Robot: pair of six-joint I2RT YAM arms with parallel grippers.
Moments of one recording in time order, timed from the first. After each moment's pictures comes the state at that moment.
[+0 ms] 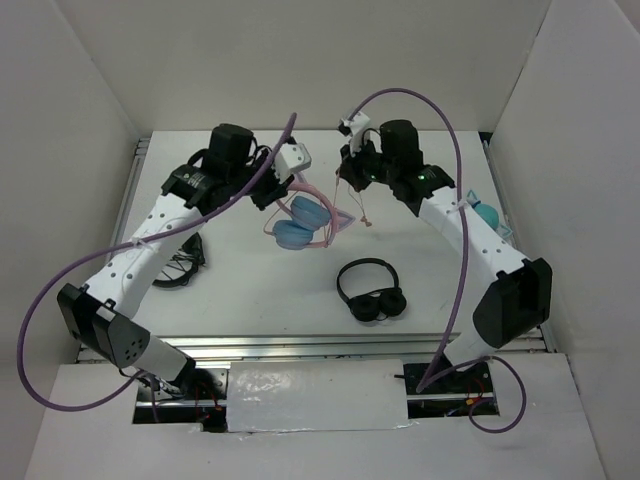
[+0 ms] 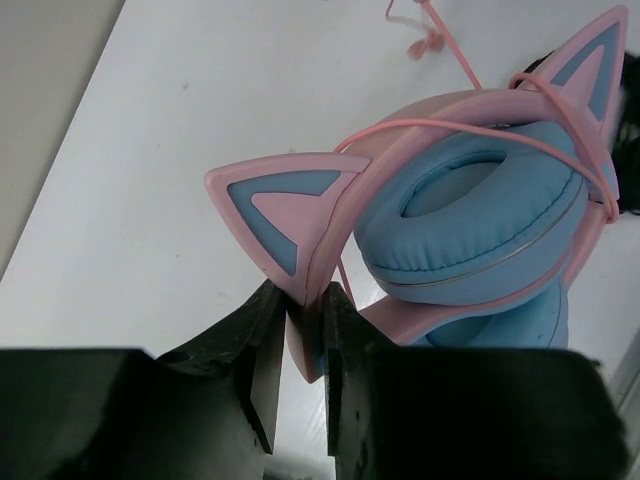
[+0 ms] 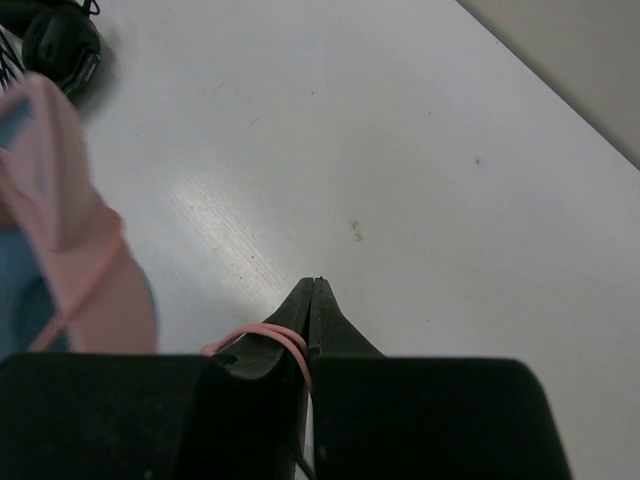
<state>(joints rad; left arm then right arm) -0.46 1.48 1.61 -0.73 0.36 0.54 0.41 1.55 1.44 -0.29 -0.41 -0.23</state>
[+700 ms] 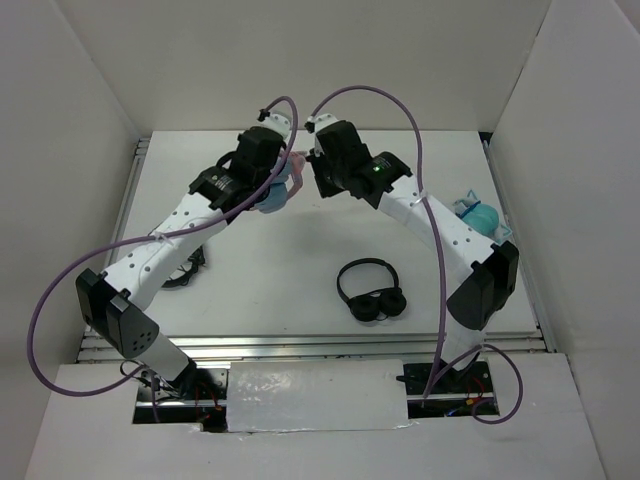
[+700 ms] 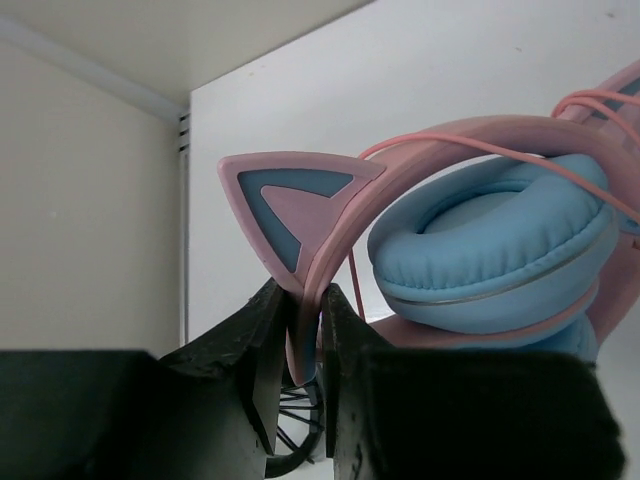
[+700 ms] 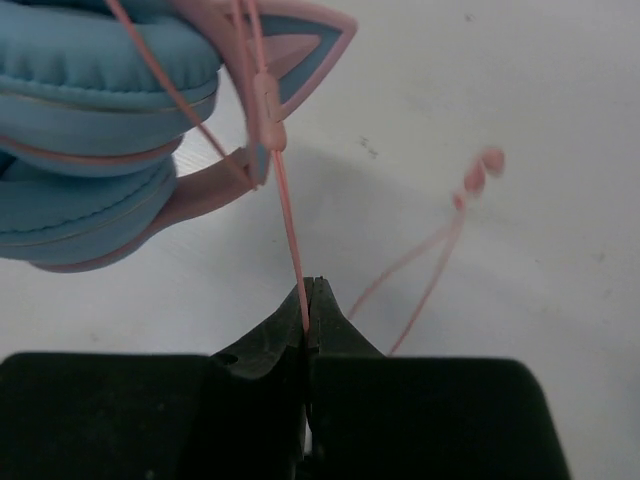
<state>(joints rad) -0.60 1.56 1.63 -0.63 -0.68 0.16 0.69 1.74 1.82 -0.74 0.23 0.13</state>
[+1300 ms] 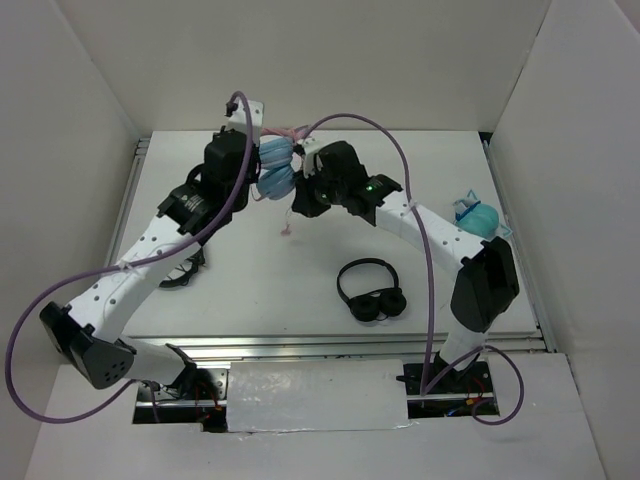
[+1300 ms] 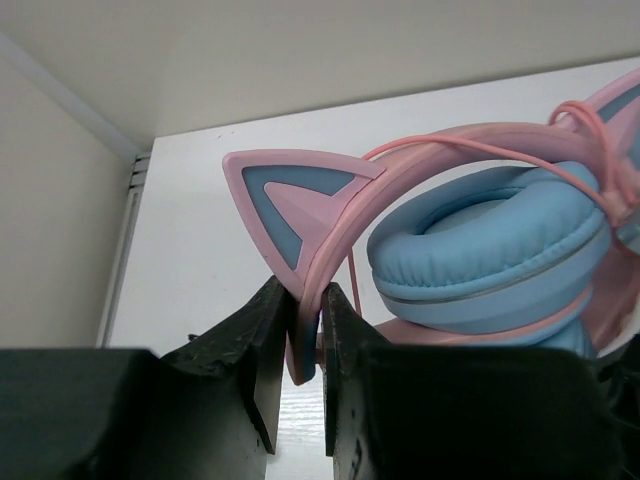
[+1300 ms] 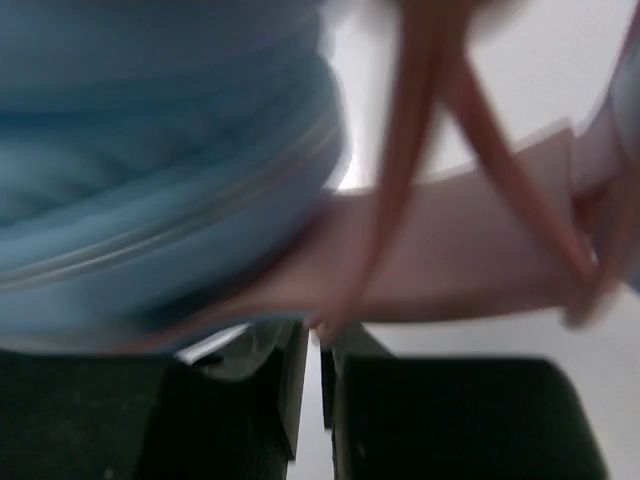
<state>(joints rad) -0.61 1.39 1.52 -0.44 -0.70 0.03 0.68 1.73 1.57 -0.41 -0.24 0.16</state>
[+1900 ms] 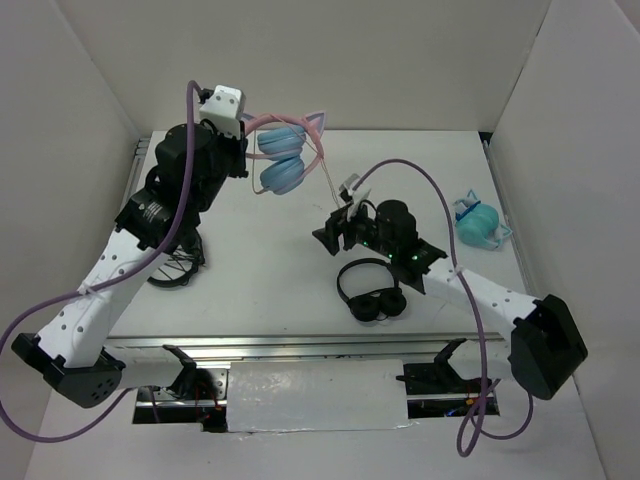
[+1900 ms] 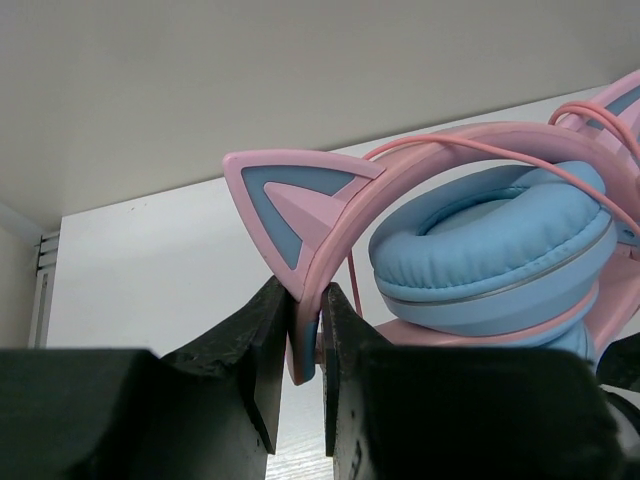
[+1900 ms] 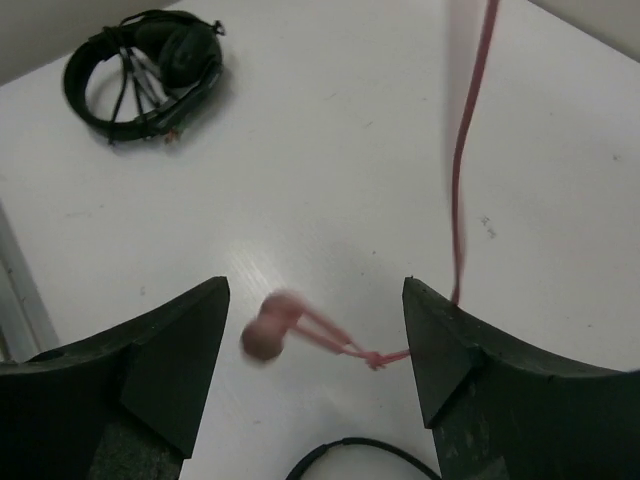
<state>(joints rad) -0.57 1.26 1.60 -0.47 -0.37 0.01 0.65 1.27 0.80 0.28 -0.21 0.03</state>
